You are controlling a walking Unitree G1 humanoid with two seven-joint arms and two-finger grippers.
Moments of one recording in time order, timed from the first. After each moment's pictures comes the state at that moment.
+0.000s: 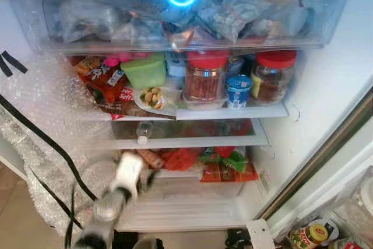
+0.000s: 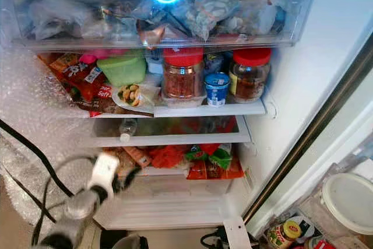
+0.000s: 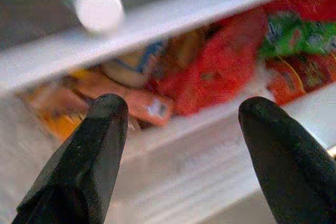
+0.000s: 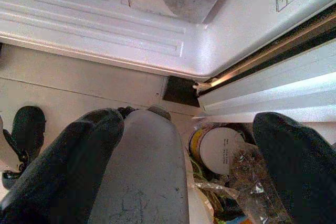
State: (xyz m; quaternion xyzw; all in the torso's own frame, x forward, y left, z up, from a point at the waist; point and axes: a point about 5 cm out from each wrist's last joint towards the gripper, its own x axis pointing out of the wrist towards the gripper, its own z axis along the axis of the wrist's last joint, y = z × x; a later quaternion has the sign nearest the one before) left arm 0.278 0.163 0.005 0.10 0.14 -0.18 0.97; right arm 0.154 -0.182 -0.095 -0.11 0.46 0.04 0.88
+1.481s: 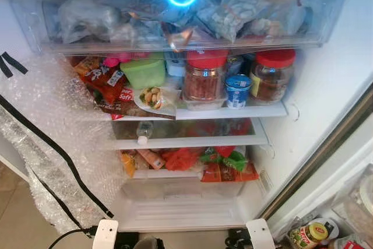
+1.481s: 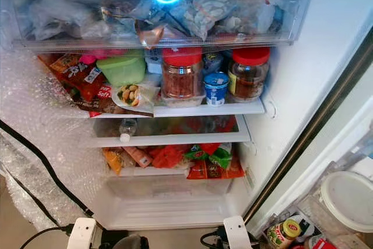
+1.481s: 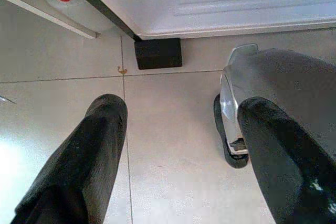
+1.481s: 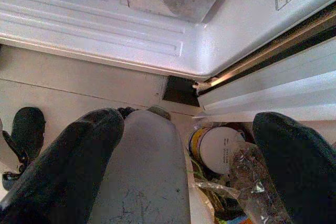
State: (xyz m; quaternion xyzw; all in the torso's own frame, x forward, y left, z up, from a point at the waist) left arm 0.175 0.208 -0.084 0.05 0.46 0.02 0.89; right arm 0.155 -0.181 -0.095 -0.11 0.46 0.03 0.88
